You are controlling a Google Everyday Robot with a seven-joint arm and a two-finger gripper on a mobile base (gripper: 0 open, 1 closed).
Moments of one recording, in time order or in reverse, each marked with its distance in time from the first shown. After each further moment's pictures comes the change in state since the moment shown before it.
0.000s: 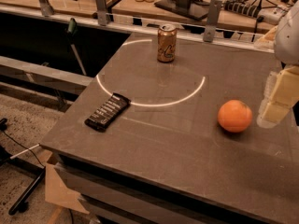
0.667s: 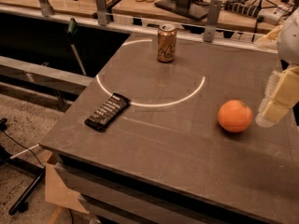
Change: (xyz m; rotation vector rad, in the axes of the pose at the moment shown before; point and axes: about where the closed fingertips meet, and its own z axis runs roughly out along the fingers) arm 0.000 -0.001 -0.001 0.000 -0.071 0.019
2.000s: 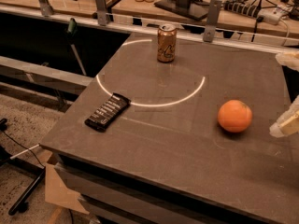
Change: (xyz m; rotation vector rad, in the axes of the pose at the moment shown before) arm 0.038 -0.004 0.016 0.039 -0.450 0.108
